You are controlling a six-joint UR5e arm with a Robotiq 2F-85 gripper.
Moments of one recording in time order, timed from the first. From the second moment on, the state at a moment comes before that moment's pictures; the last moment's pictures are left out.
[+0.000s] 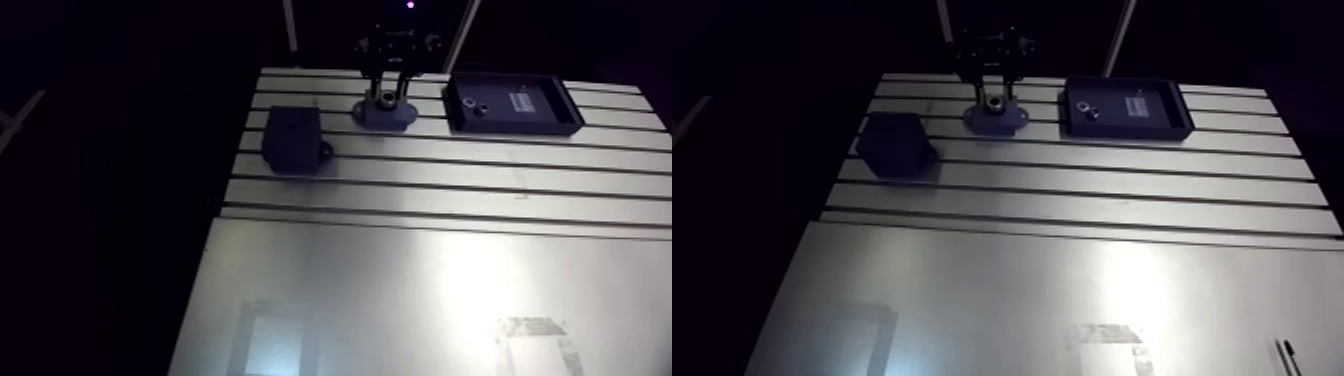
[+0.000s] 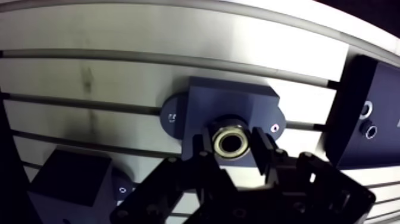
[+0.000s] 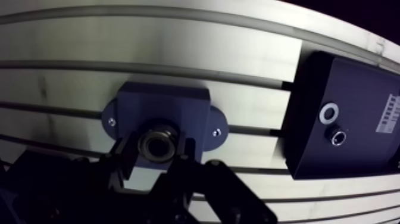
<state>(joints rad) 0.03 -0.99 1.57 -2.04 -1.59 -1.66</state>
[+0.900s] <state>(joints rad) 0.03 -0.98 1.57 -2.05 -1.59 -1.67</state>
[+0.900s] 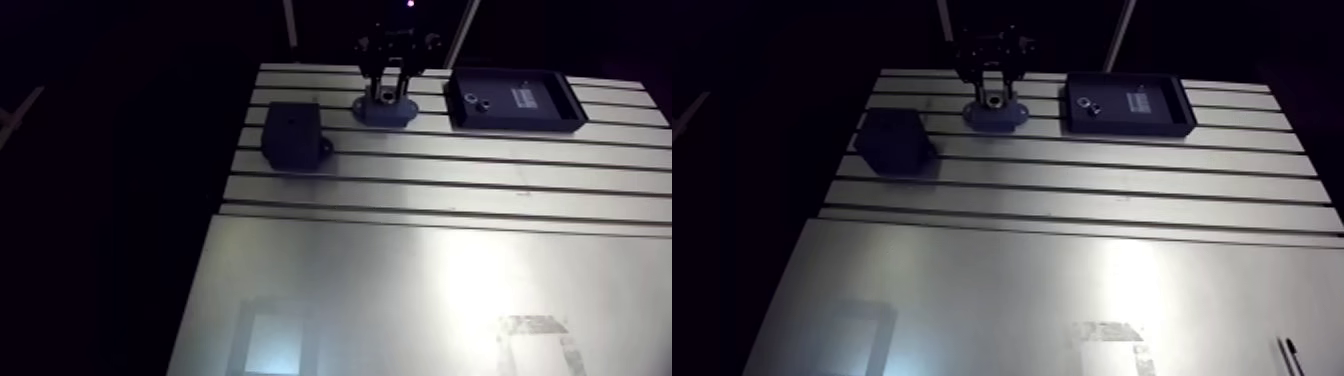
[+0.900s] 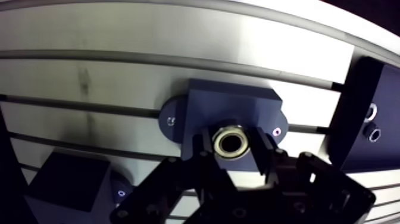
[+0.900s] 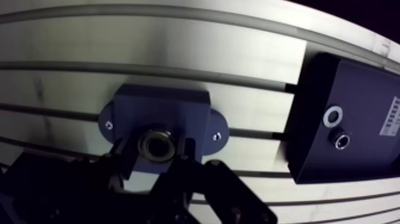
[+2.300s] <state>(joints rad) 0.03 -1.02 1.53 -2.02 -1.58 -1.65</state>
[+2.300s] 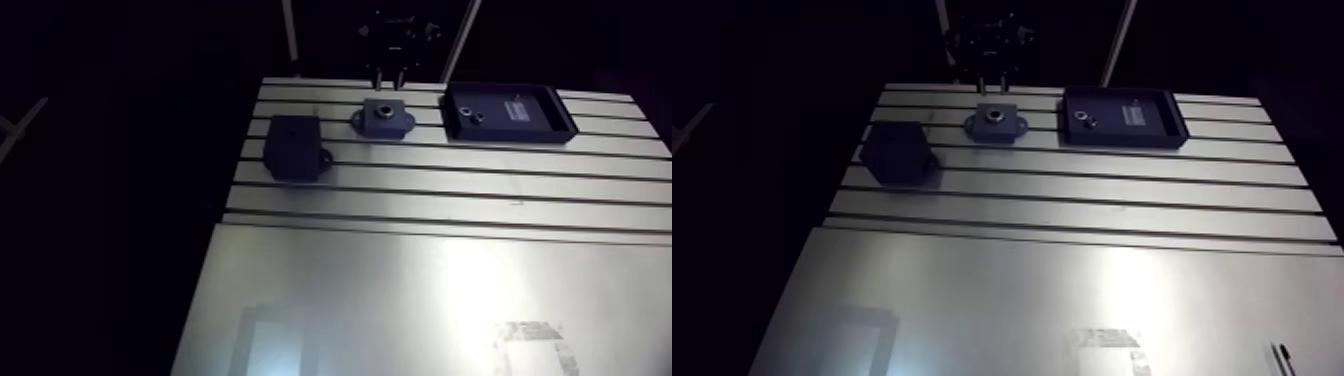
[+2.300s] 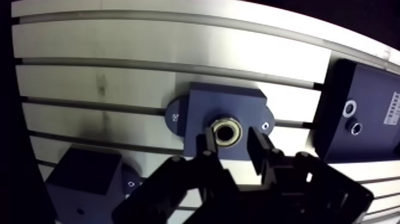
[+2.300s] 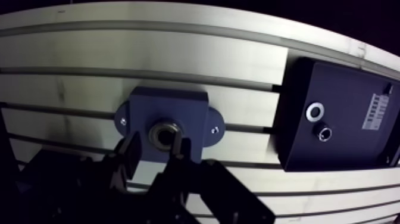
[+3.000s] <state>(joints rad) 0.04 -1.01 1.55 -2.01 -1.58 -1.65</state>
